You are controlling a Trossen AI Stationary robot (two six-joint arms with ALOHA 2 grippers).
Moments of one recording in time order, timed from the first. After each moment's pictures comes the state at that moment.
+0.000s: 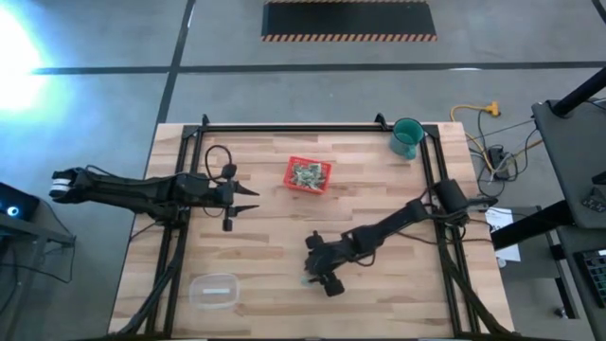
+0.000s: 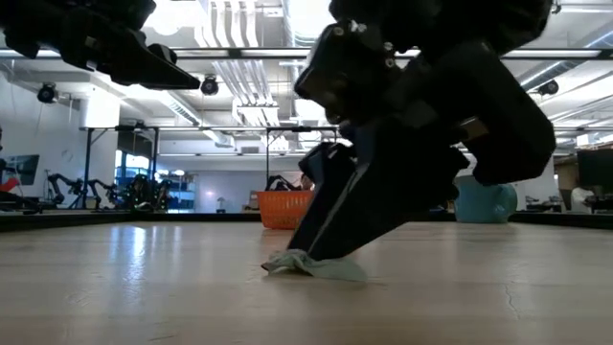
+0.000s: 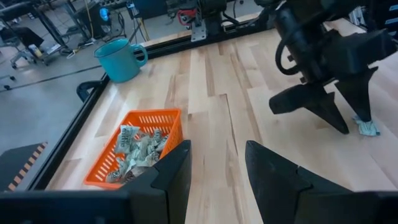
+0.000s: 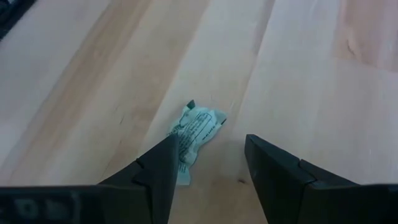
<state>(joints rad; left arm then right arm) -0.03 0.68 0.41 -0.03 -0.11 0.21 0.34 2.05 1.09 0.17 -0.10 0.07</state>
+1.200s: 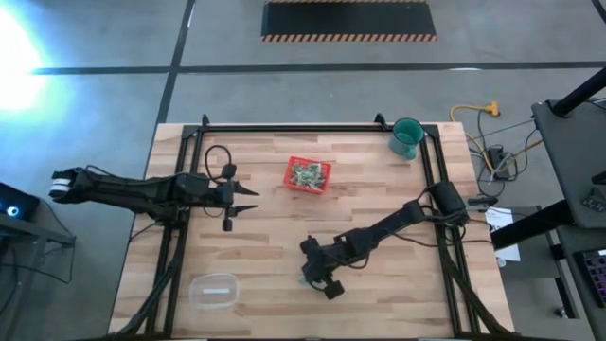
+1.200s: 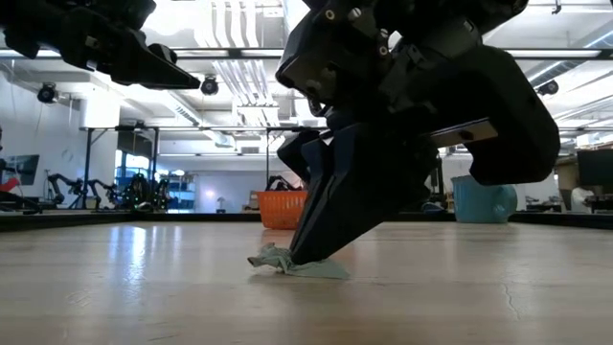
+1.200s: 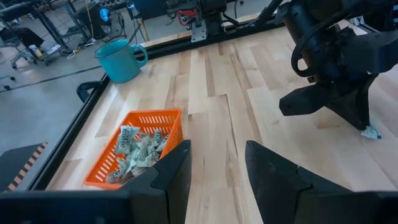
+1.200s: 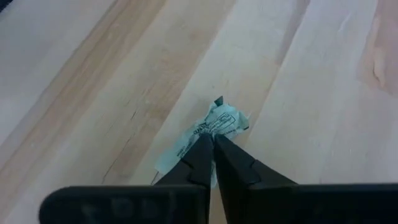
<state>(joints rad) -0.03 0.68 0.41 -0.03 -0.11 0.21 0.34 2.10 1.22 -0.02 -0.11 -0.08</state>
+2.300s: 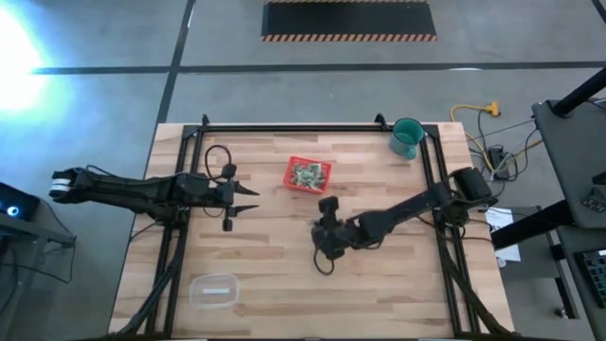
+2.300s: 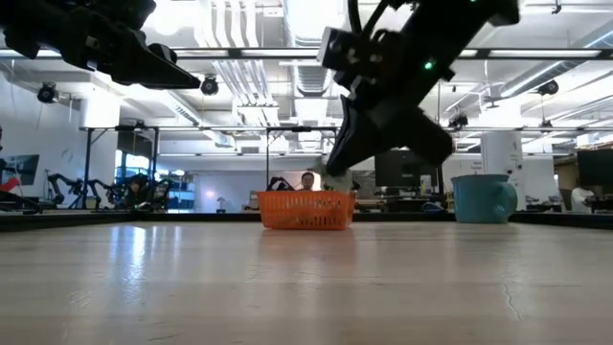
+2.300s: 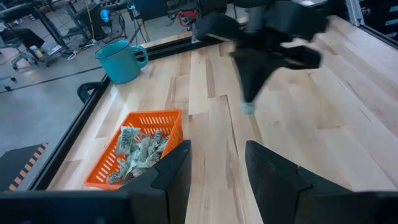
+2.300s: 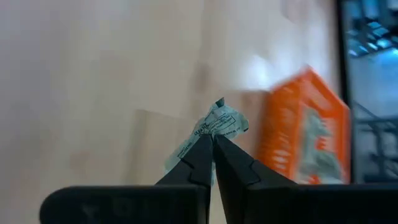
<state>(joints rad) -0.03 0.68 0.41 -0.03 -0.11 0.22 0.30 1.85 1.16 -0.31 0.56 -0.17</state>
